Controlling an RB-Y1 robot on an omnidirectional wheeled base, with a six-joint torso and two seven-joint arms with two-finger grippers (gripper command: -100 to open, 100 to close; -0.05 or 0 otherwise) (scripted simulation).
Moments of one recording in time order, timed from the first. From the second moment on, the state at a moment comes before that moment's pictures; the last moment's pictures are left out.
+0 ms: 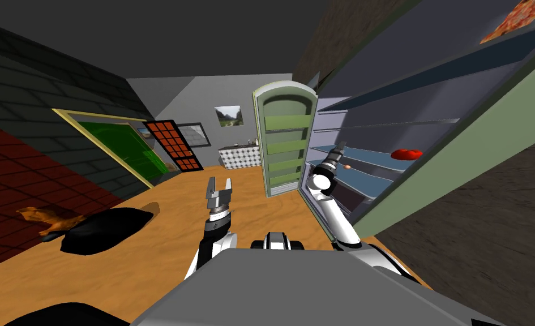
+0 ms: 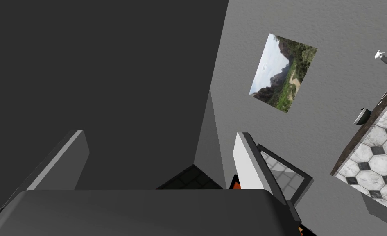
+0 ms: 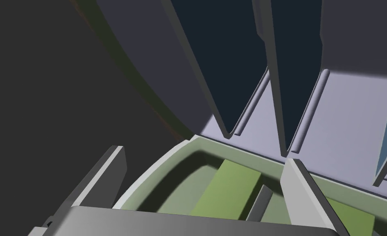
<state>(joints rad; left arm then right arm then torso) 0.54 -0.03 -0.07 -2.26 0.02 -0.64 0.08 -0.35 -0.21 0.01 -1.88 -1.52 -0.97 -1.27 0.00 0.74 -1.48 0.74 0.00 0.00</state>
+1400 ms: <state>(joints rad) 0.54 -0.03 -0.07 -2.26 0.02 -0.64 0.08 -0.63 -0.20 0.11 -1.99 -1.93 -1.14 -1.09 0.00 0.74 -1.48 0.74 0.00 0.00</state>
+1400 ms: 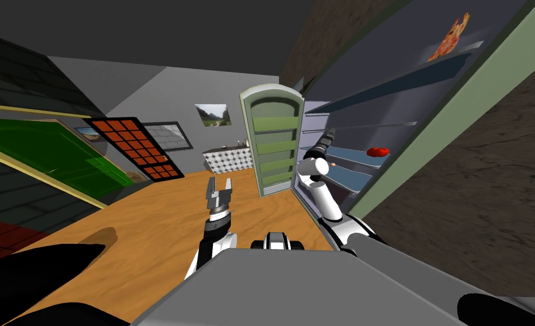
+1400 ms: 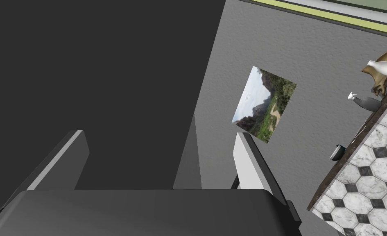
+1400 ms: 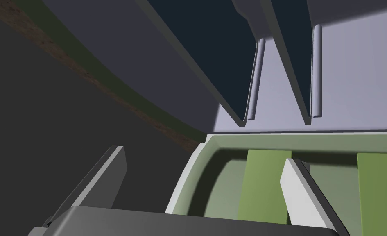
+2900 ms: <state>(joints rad) 0.54 -0.03 -0.07 -2.26 0.02 -0.64 0.08 -0.88 -0.19 0.21 -2.06 -2.35 -1.28 -0.91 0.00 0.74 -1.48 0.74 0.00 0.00</state>
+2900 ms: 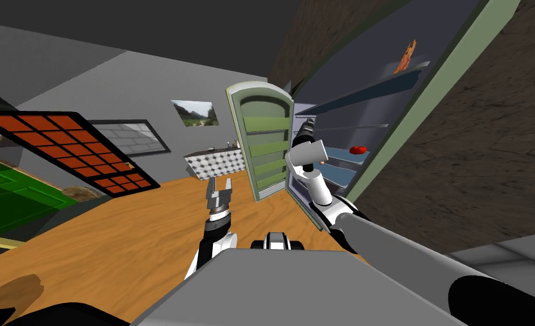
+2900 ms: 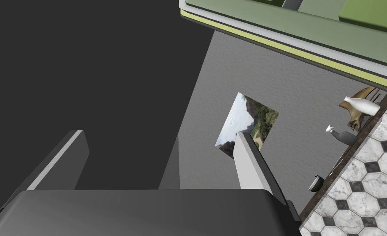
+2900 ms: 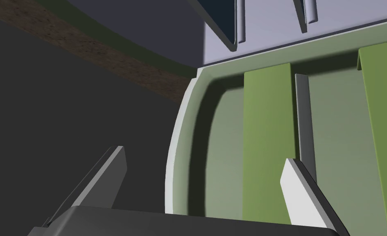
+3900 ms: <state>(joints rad) 0.54 -0.03 -0.07 -2.26 0.02 -0.64 0.08 -1.06 -0.20 0.28 -2.07 -2.62 -1.37 -0.79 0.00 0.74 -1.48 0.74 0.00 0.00</state>
